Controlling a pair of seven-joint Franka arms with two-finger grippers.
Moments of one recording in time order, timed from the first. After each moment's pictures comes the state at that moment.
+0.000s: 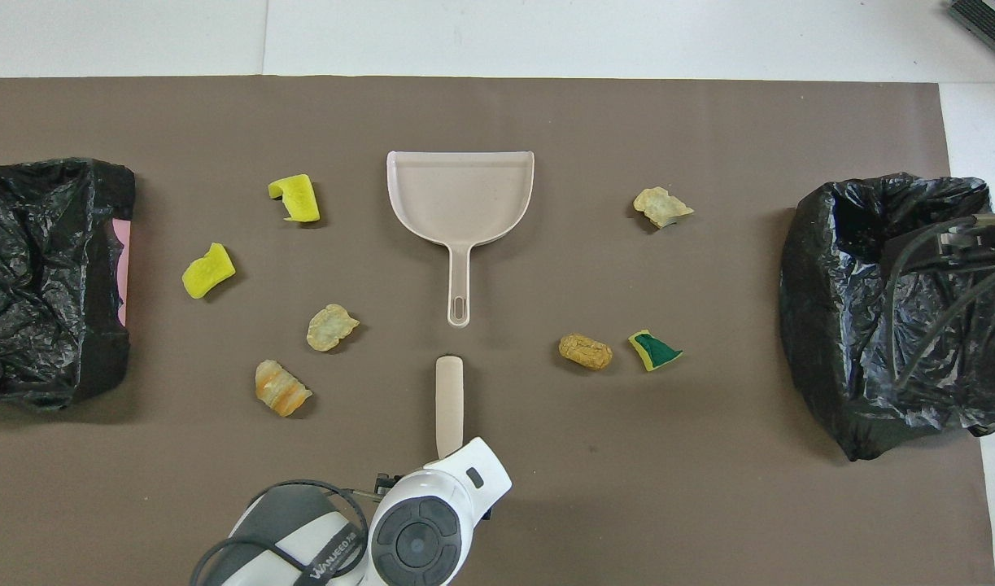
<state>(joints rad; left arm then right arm) -0.10 -0.18 -0.79 -2.44 -0.20 2.24 -0.53 -0.03 0.03 0.00 -1.53 -0.04 1.52 0.02</state>
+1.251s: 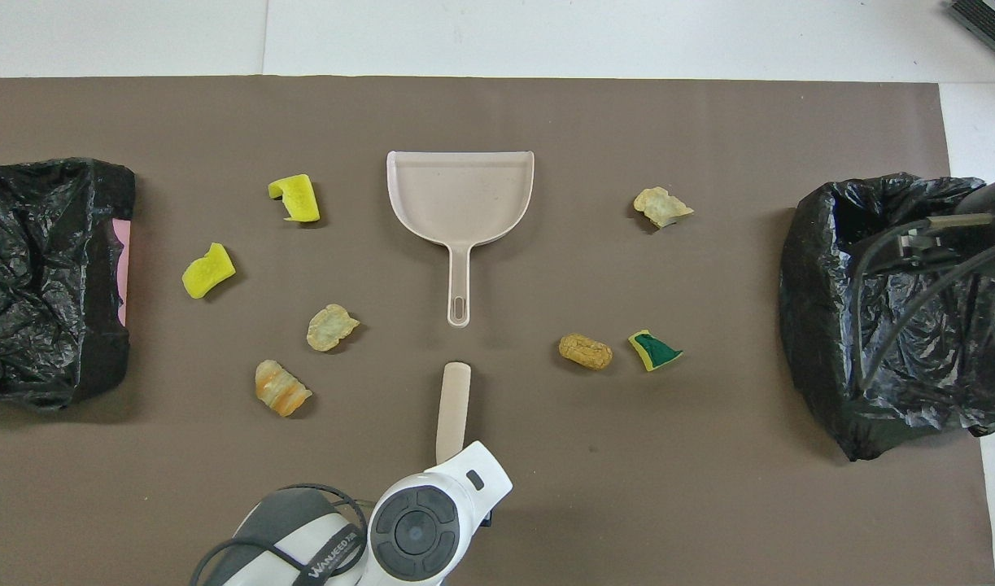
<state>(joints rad) -0.10 -0.19 -0.69 -2.38 -0.26 2.09 -0.48 0.13 0.15 0.02 -1.51 -0.04 1.60 0.09</state>
